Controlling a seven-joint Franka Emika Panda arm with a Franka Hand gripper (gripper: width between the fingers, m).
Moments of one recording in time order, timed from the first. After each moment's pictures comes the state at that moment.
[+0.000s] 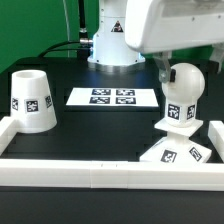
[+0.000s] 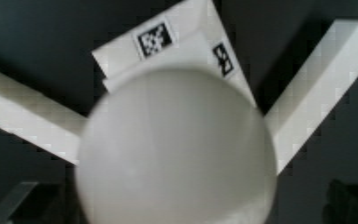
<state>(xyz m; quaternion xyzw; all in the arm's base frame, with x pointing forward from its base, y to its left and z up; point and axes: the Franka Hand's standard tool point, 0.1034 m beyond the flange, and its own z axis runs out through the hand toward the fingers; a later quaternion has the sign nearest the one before) 0.606 0.067 0.139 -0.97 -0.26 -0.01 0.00</state>
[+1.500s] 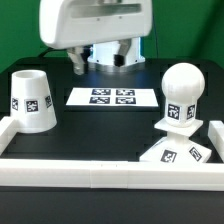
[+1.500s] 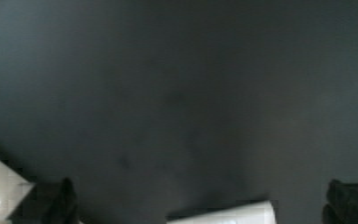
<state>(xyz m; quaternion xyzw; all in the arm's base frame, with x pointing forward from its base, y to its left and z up) 0.512 -0.081 0.125 -0.93 -0.38 0.00 -0.01</state>
